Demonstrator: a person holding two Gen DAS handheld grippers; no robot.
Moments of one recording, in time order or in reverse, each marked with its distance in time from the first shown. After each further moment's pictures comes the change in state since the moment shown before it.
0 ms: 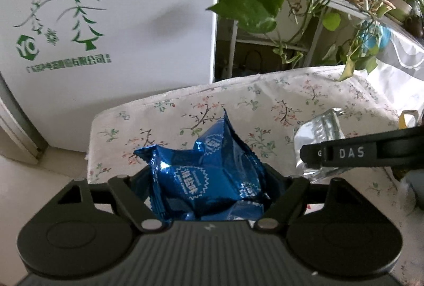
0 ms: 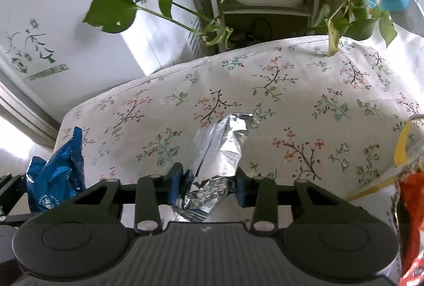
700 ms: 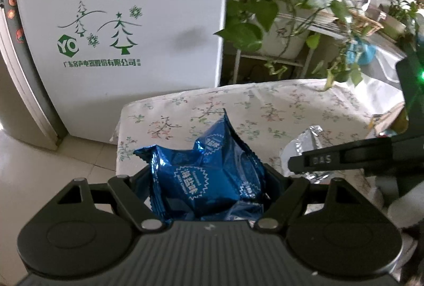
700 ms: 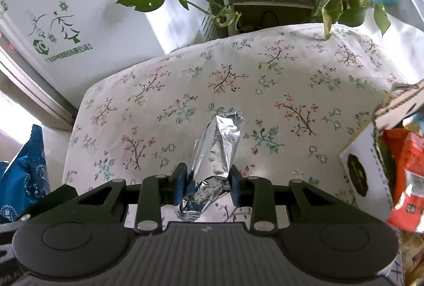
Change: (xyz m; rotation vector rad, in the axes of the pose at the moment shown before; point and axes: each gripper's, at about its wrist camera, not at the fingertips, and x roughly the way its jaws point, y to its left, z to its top) left arm -0.090 -0.004 -0.032 -0.060 -0.062 0.021; right arm -0.040 0.008 -0.032 -0.024 0.034 0.027
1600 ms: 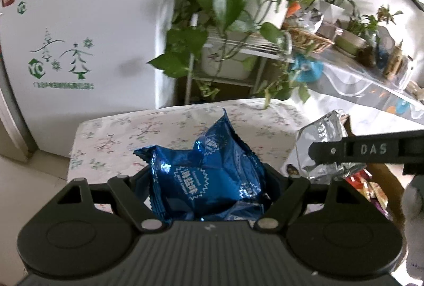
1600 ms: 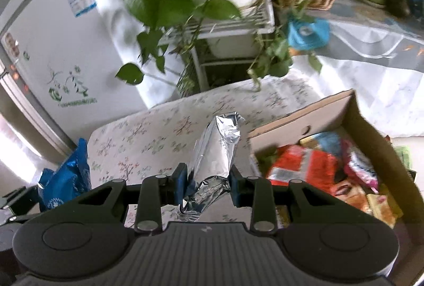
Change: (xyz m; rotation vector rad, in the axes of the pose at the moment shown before) left arm -0.045 -0.073 -0.004 0.009 -0.103 -0.130; right arm -0.134 -0.062 -0.027 0.035 -0.239 -0.026
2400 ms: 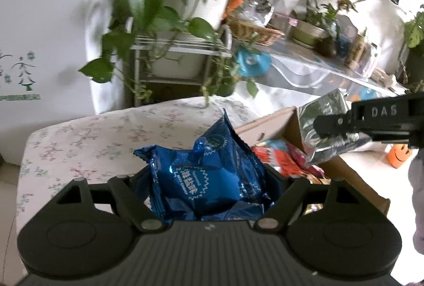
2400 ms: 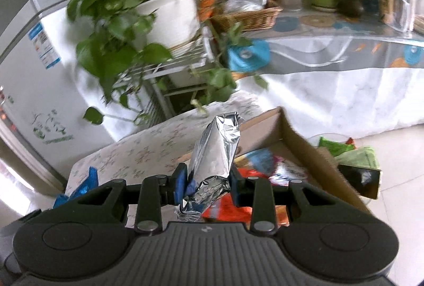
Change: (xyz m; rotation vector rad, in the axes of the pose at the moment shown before) left arm 0.007 -0.080 -0.001 0.067 0.005 -0.139; right arm -0.053 -0.080 0.004 0.113 -0.104 -0.061
